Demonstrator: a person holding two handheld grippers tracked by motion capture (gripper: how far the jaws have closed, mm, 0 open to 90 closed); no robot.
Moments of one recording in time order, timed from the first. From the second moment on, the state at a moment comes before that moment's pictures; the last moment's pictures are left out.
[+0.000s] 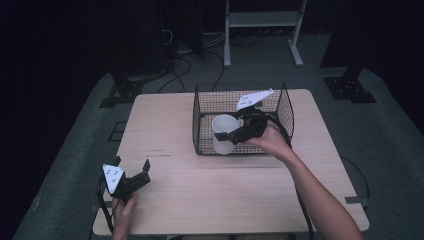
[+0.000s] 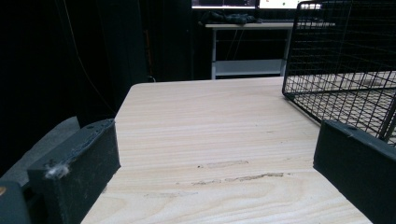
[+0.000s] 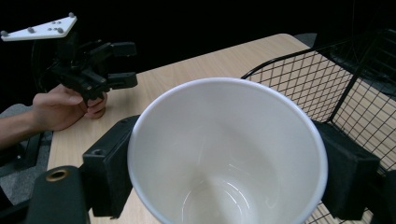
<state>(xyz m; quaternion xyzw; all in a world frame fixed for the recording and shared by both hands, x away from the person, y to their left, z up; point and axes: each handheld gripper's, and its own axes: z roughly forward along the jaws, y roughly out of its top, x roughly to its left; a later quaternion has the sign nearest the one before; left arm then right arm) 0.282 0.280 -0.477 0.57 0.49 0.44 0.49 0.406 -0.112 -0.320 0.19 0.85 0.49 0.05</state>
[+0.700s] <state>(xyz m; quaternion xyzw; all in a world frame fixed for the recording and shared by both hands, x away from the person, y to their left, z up) 0.282 0.281 -0.477 0.56 0.49 0.44 0.50 0.459 -0.111 -0.306 0.23 0.84 0.48 0.09</state>
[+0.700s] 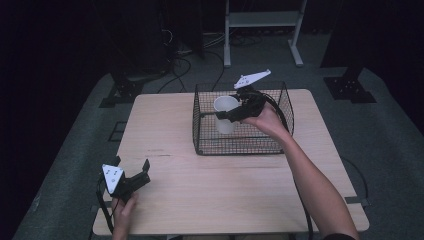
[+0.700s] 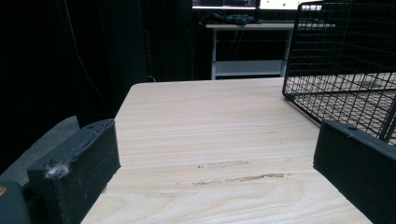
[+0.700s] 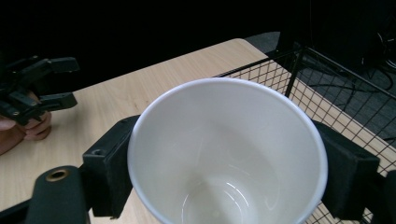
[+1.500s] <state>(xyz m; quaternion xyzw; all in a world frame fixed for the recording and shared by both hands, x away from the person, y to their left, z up) 0.283 0.281 -0.477 0.56 0.50 0.44 0.50 0.508 -0.112 -0.330 0.27 0.84 0.46 0.09</state>
